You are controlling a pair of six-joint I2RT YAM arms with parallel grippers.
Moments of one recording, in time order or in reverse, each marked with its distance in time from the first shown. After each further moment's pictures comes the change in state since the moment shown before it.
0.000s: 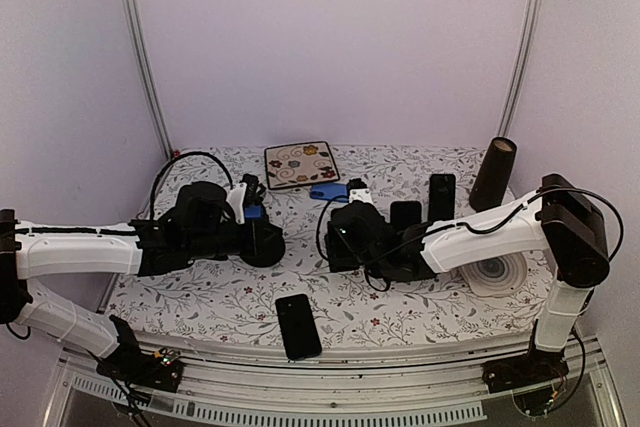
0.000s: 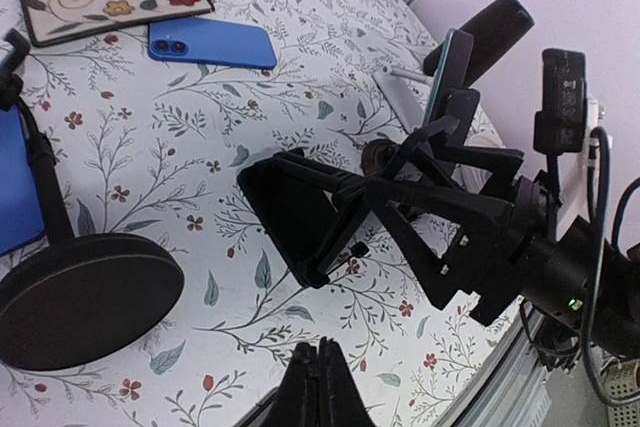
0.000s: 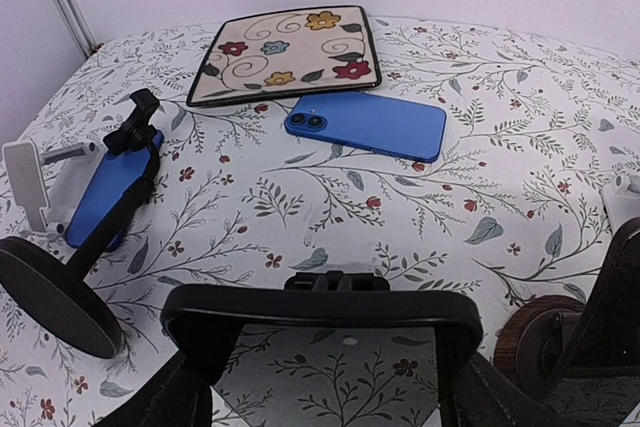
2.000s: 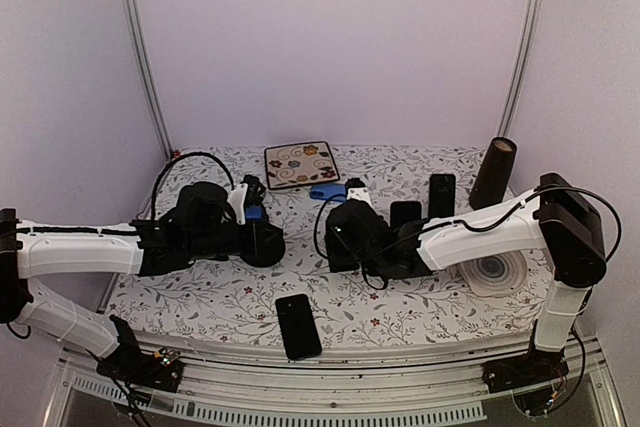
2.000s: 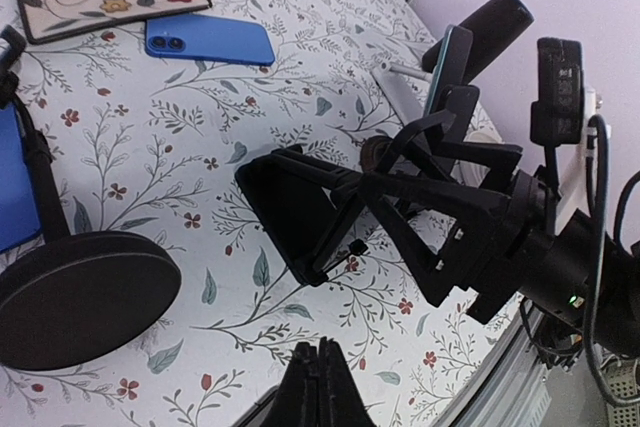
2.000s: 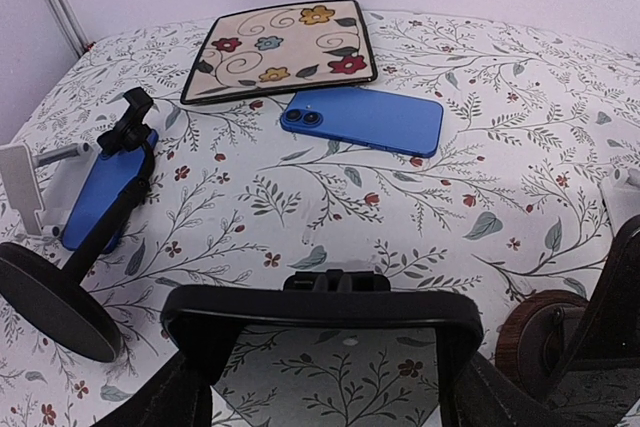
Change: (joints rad) left arm 0.000 0.007 0.000 0.006 0.008 0.000; right arm 0.002 0.017 0.042 -0.057 0.008 0.031
